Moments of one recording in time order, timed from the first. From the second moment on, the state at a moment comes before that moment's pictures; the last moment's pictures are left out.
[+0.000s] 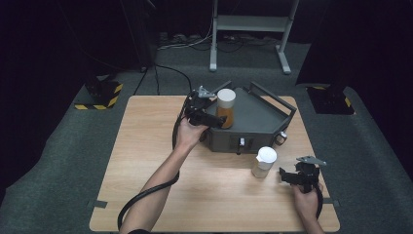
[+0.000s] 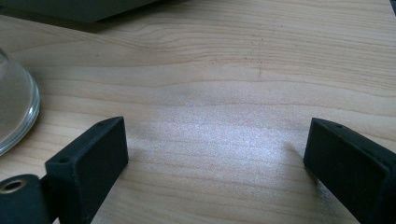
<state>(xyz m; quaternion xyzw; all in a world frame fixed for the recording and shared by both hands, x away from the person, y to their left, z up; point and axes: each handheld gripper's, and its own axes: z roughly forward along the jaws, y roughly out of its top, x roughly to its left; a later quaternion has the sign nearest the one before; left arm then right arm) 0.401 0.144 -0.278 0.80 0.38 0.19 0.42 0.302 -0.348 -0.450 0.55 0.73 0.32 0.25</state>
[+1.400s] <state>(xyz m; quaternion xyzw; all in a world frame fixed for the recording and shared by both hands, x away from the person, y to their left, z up) 0.339 0.162 -0.355 0.80 0.40 0.17 0.42 0.302 -0.348 -0.450 0.55 0.73 0.32 0.25</state>
